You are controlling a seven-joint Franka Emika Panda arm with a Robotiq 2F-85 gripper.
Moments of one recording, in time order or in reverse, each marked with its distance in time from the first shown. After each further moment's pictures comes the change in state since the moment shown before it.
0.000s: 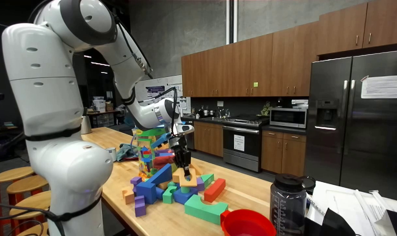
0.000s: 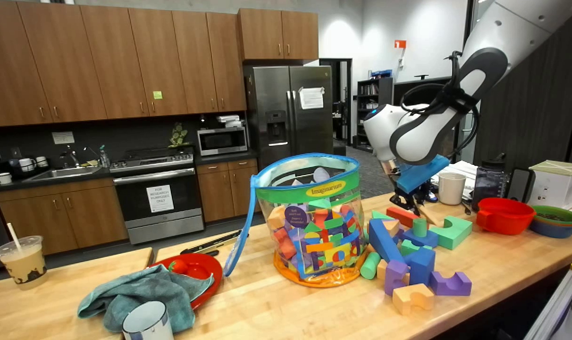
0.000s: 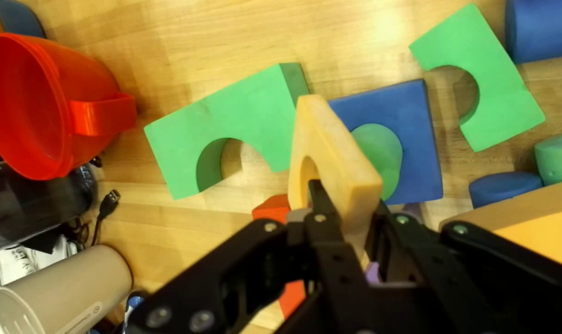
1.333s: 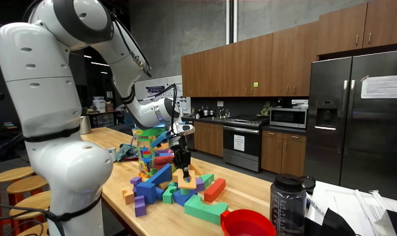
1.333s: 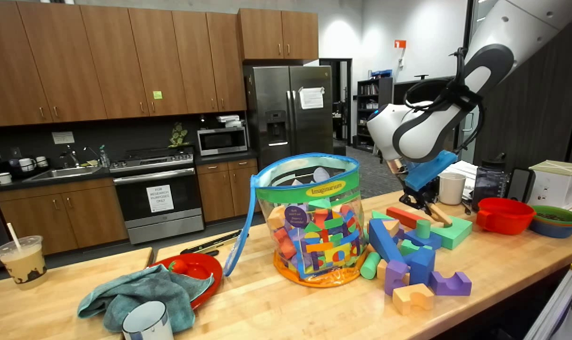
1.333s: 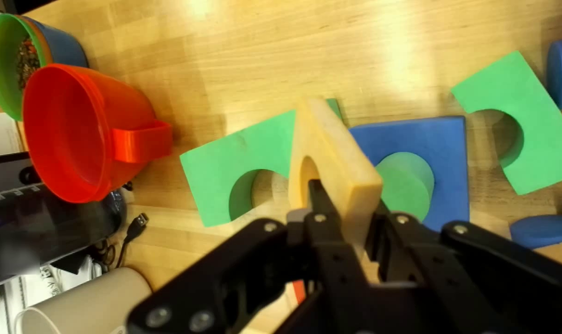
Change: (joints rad) arm -0.003 -0.030 -0.012 -0.016 0.007 -0.085 -0.037
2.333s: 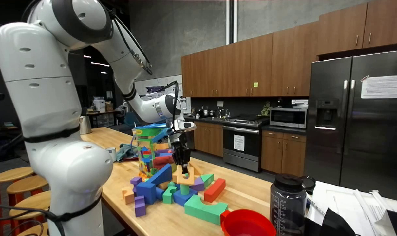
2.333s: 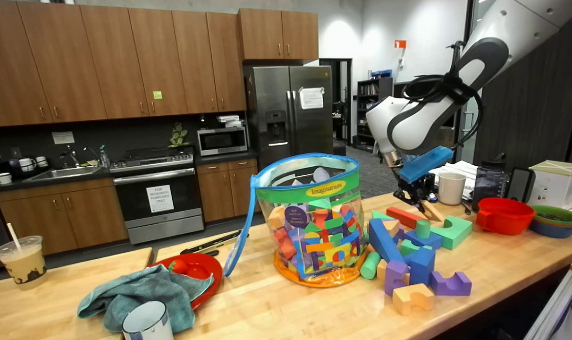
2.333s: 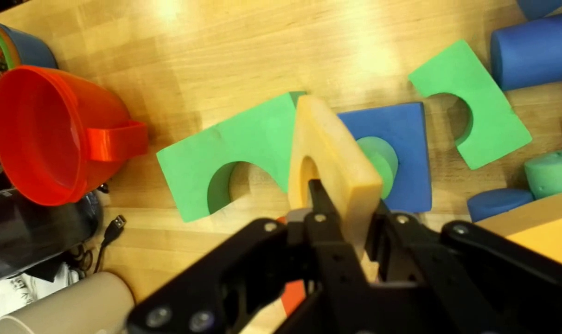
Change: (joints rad) arm 0.003 -0.006 -0.008 0.036 0.089 -0.005 -0.049
